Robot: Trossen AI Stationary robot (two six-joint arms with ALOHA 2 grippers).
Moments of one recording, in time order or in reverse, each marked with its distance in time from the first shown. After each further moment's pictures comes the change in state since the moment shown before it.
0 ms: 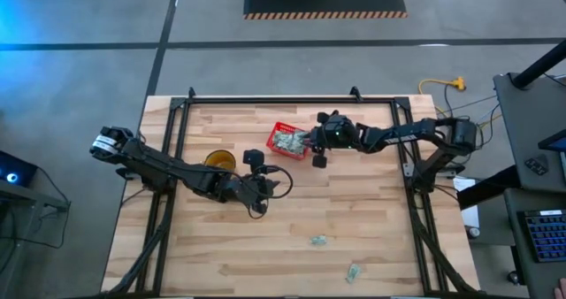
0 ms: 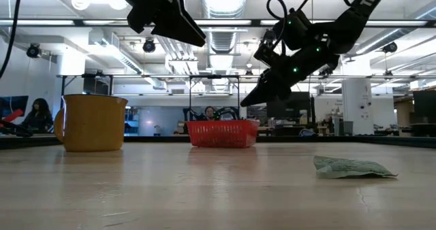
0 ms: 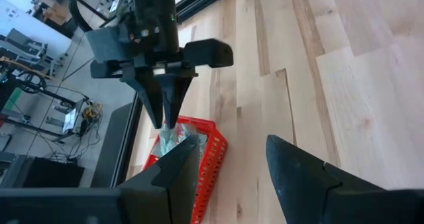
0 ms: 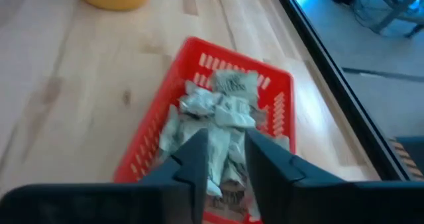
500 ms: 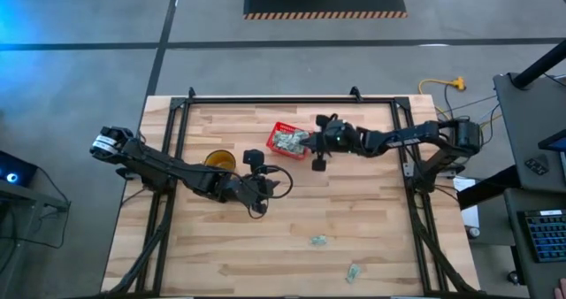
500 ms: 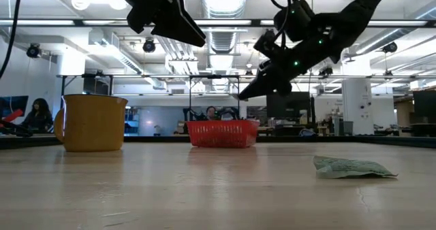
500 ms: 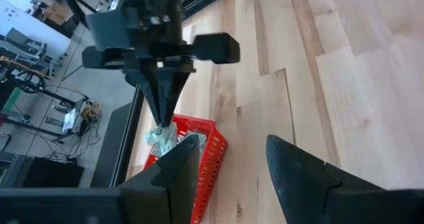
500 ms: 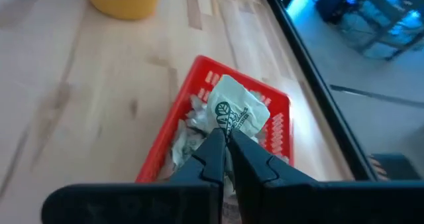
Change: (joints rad) left arm 0.000 0.000 0.000 -0.001 0.001 0.000; right arm 0.076 -0.029 0.000 -0.004 0.114 -0.057
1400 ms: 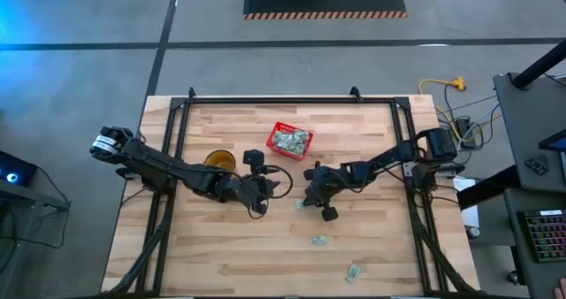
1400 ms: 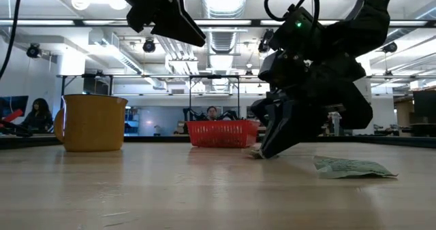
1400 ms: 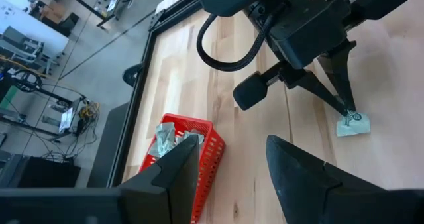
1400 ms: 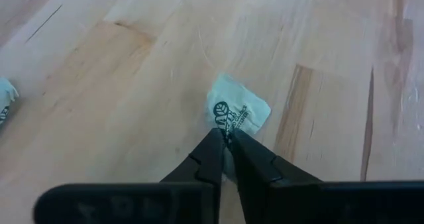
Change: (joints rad) left arm -0.001 0.000 0.000 -0.001 0.007 -0.012; right arm 0.315 0.232 -0.005 -0.062 -0.306 0.160
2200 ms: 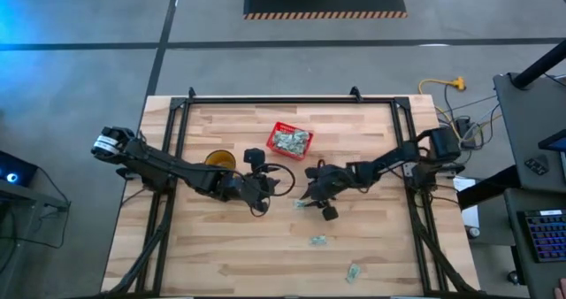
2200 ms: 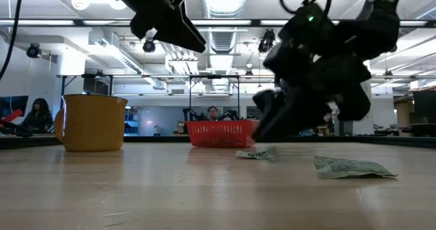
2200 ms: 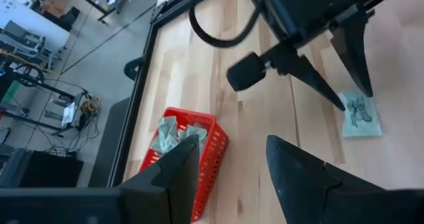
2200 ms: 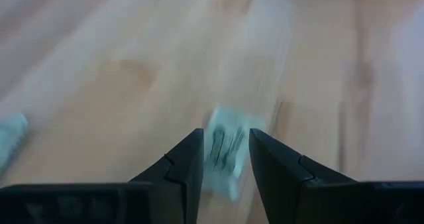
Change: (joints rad) left arm 0.019 0.013 0.000 -0.003 0.000 0.003; right arm 0.000 -0.048 -0.091 0.217 0.003 0.025
